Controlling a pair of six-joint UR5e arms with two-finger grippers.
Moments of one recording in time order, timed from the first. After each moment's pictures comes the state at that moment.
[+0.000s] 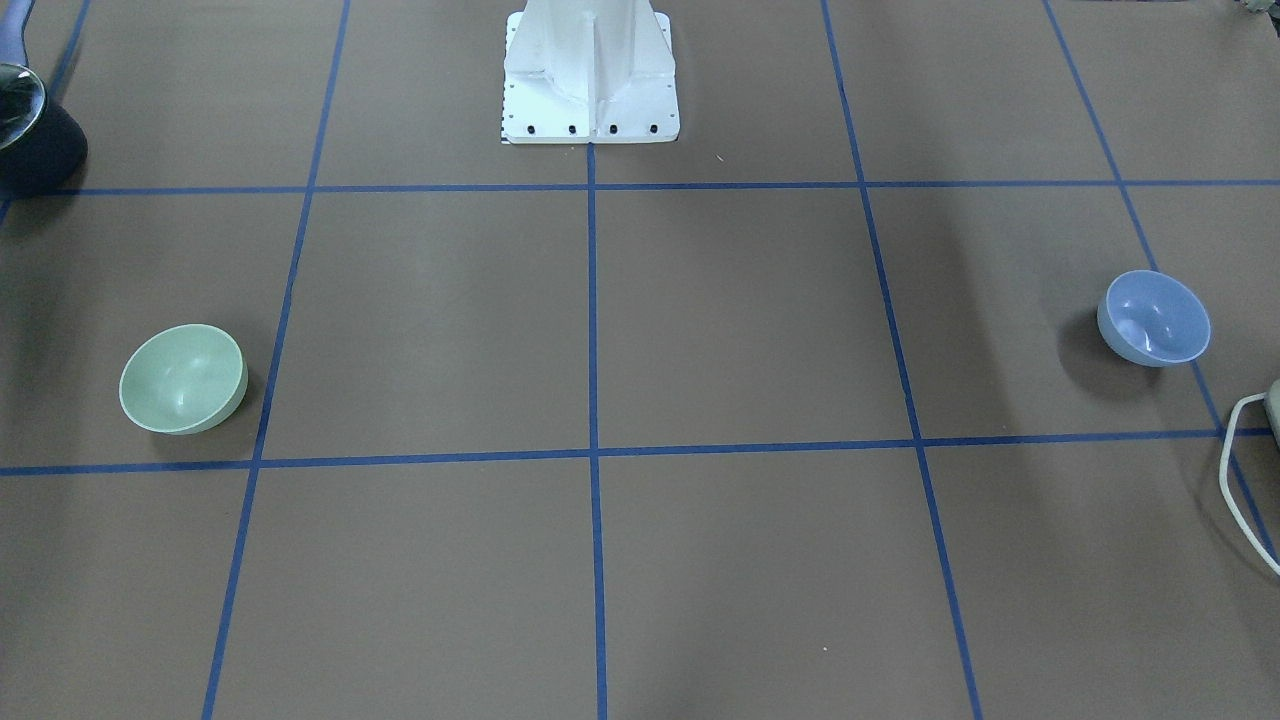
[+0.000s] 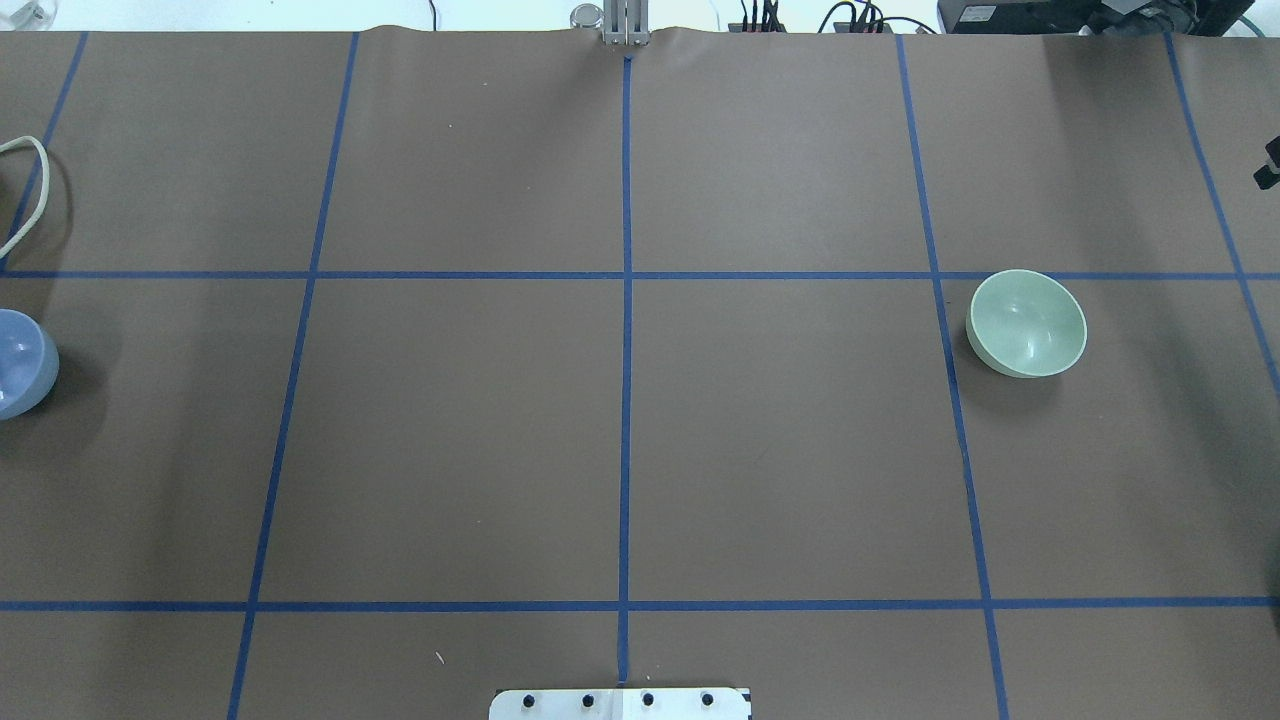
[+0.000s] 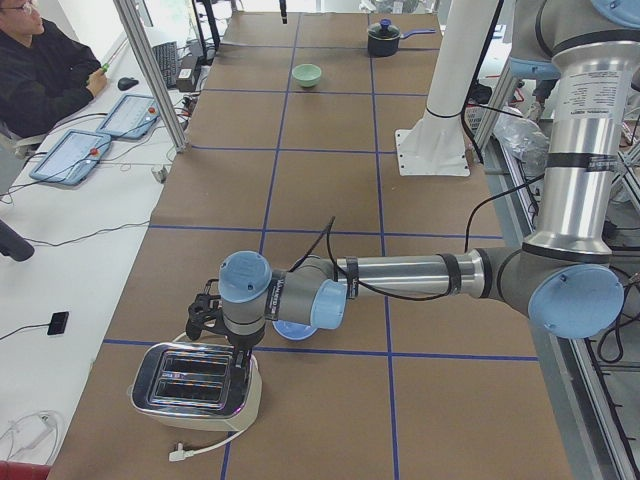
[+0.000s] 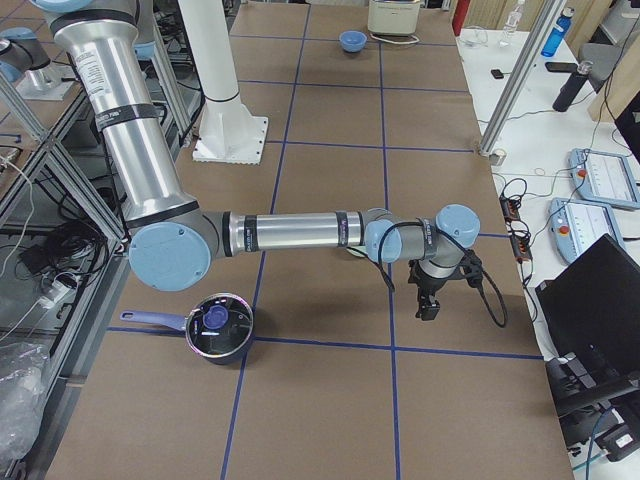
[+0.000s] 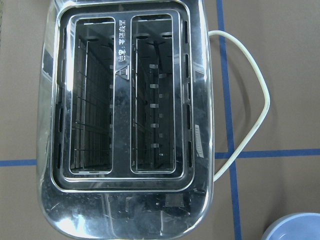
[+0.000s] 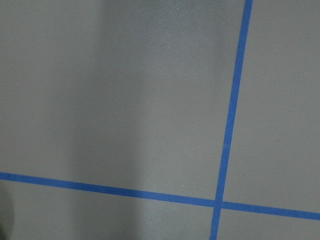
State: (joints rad) left arm -1.63 -1.63 -1.46 -1.81 -2.29 -0.04; right arm 1.44 -1.26 1.32 -1.55 2.33 0.03
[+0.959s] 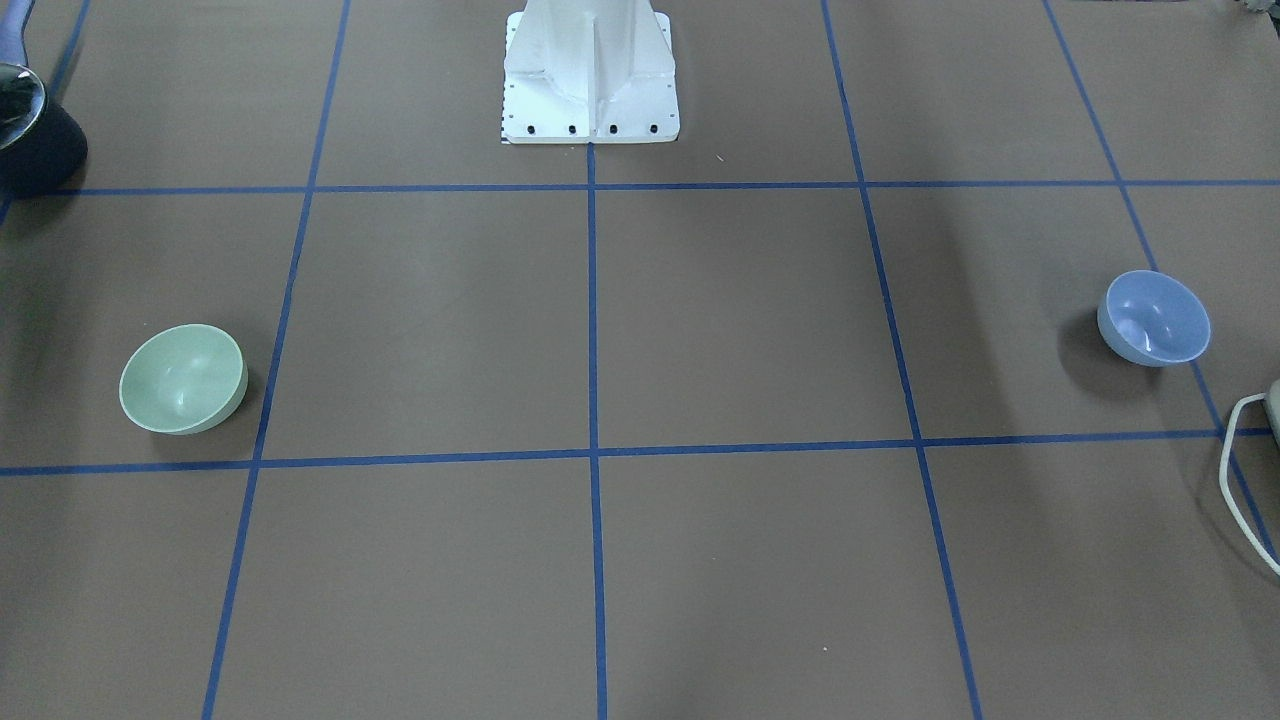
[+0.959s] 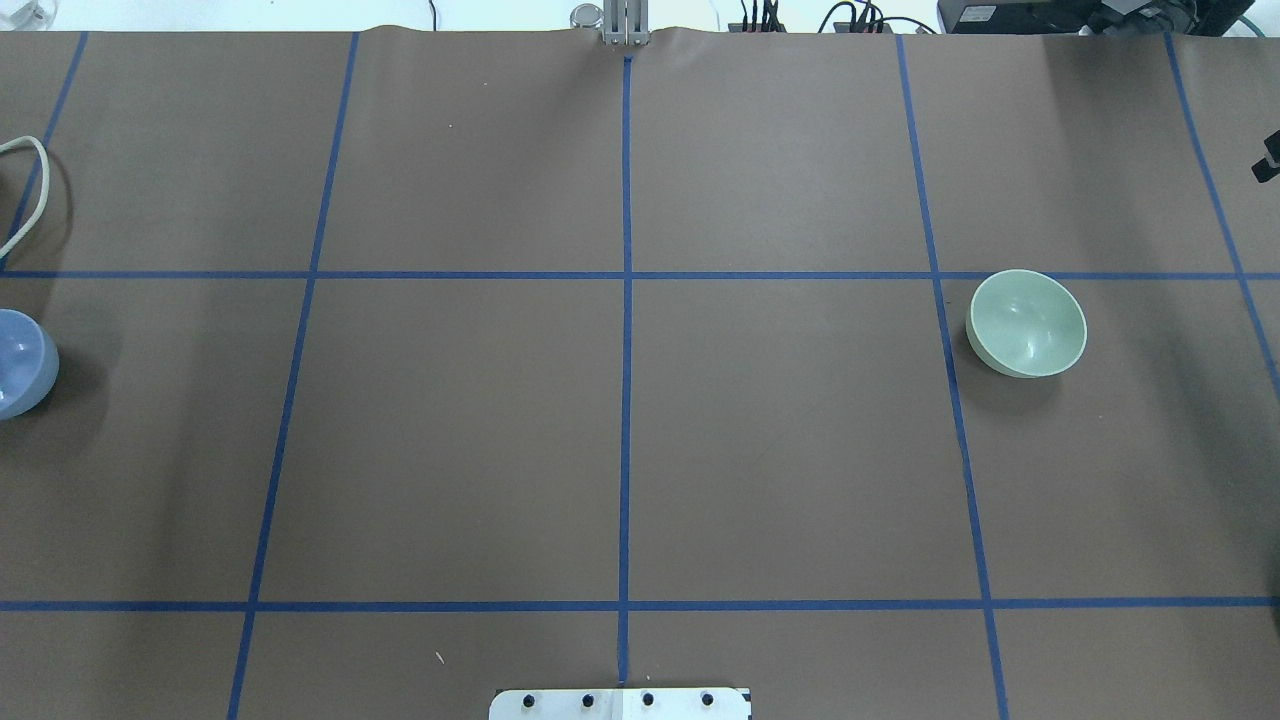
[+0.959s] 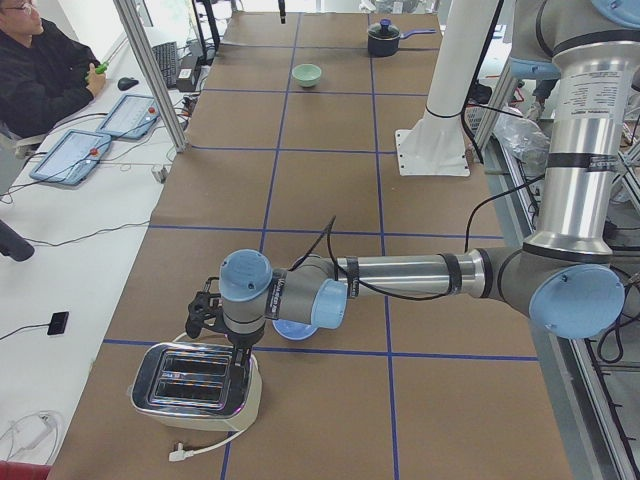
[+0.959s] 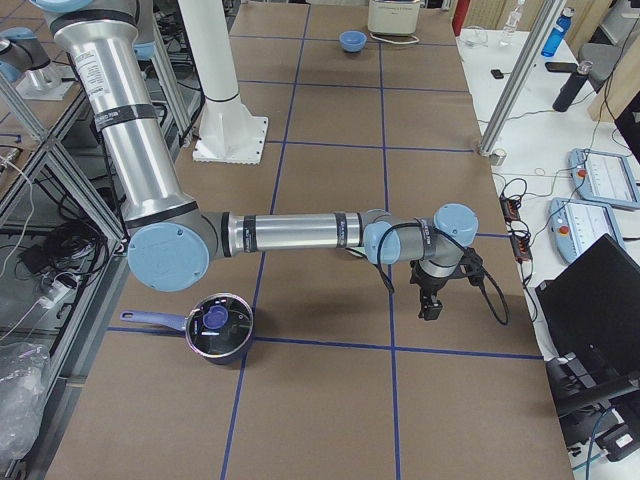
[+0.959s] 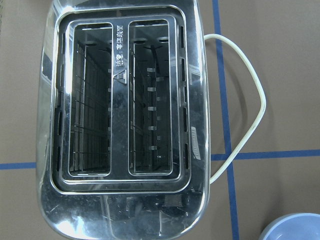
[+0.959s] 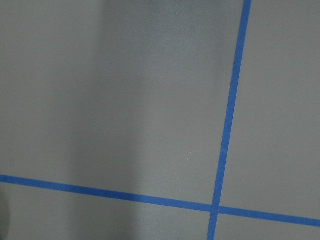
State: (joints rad) left arm -1.63 -1.63 -1.47 -1.81 -2.30 -0.03; right arm 1.44 -1.26 1.32 -1.47 2.32 0.05
